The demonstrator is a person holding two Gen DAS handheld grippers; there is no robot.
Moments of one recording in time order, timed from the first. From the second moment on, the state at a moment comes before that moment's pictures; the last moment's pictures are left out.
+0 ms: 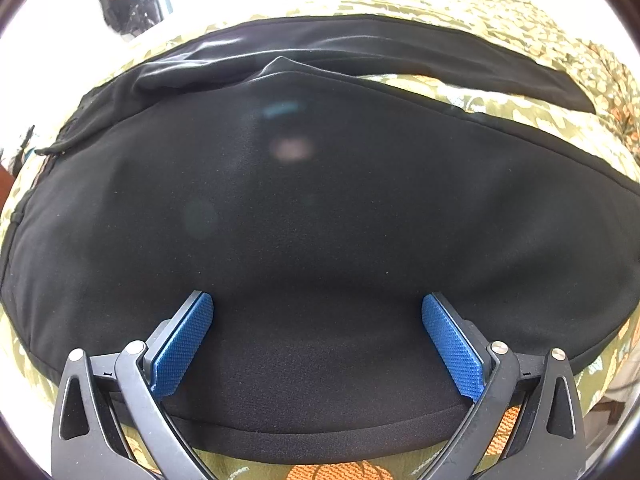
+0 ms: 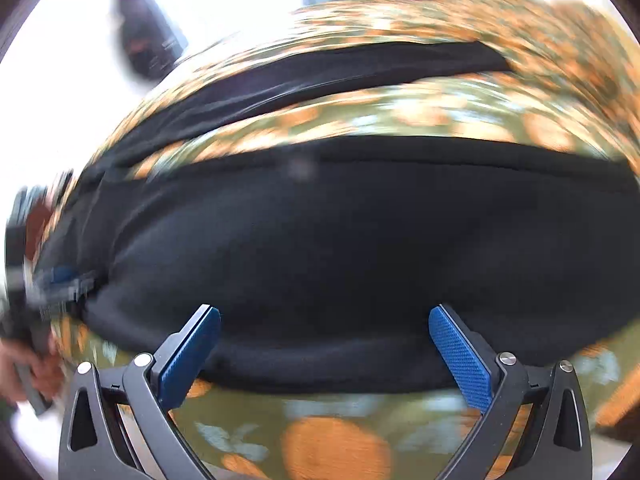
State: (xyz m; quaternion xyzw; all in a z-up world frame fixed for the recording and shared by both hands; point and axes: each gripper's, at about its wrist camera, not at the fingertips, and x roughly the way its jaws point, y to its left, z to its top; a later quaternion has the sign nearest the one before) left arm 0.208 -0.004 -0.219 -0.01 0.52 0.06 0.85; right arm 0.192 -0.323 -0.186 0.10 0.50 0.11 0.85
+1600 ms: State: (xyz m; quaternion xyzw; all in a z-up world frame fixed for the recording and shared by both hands) left arm 0.273 0.129 -0.185 -0.08 0.46 0.21 0.86; right arm 0.196 -0.383 -0.111 0.09 0.36 0.10 0.92
